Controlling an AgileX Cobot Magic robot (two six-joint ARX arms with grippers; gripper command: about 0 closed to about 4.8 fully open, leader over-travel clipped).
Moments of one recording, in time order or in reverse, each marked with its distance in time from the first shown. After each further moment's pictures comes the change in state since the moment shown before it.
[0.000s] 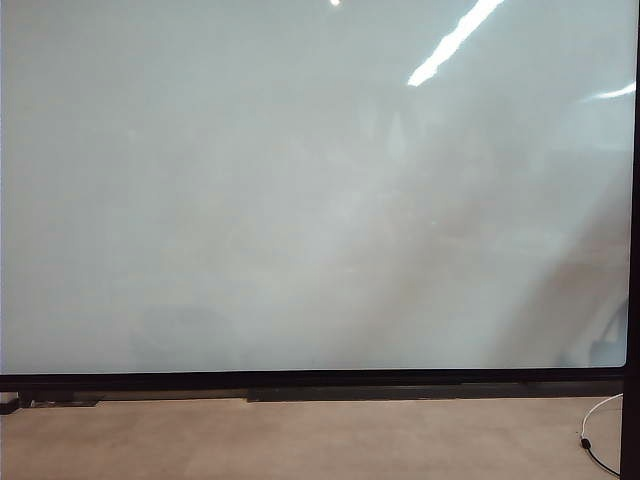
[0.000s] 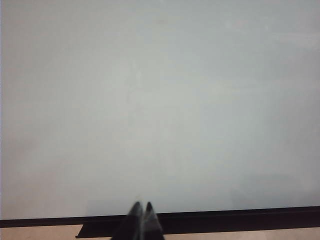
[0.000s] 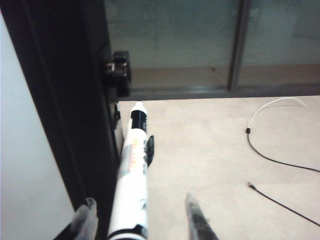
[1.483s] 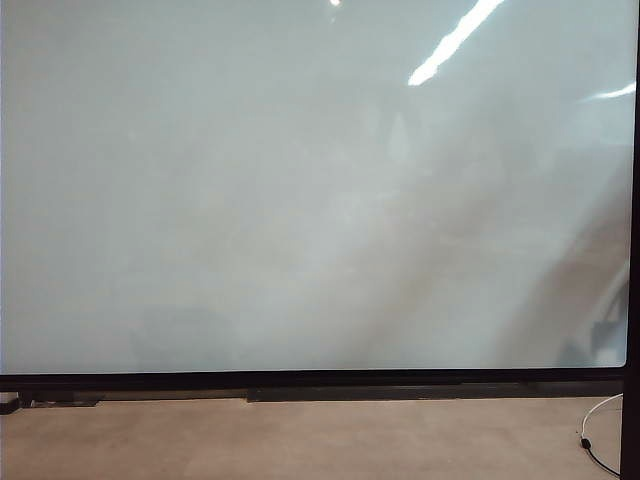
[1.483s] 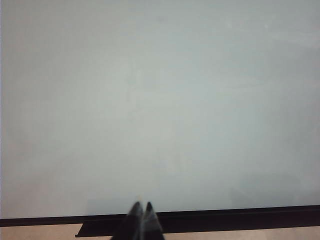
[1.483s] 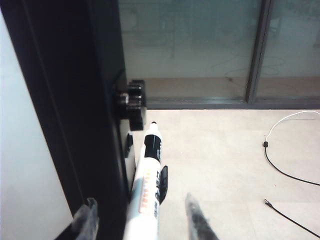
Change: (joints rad) left arm 0.000 0.000 0.000 -0.004 0.000 0.000; right arm 0.002 0.049 0.076 0.014 -0.066 0.016
